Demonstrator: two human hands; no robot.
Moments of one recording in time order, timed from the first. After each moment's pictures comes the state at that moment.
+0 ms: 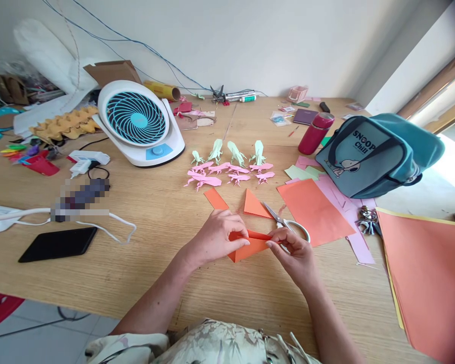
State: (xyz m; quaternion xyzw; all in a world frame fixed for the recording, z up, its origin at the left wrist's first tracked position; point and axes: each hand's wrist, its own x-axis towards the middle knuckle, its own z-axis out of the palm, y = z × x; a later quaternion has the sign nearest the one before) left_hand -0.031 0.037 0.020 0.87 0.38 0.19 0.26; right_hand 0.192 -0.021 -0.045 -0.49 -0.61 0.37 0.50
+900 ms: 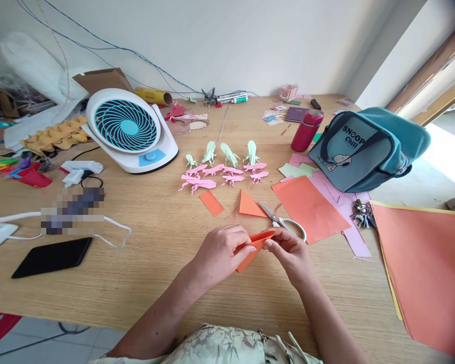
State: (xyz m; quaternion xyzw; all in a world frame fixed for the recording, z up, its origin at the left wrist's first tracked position) left_hand -0.009 0.008 0.032 0.85 0.41 0.20 0.26; right_hand 0.180 -0.023 -0.030 -0.43 -0.47 0.53 0.56
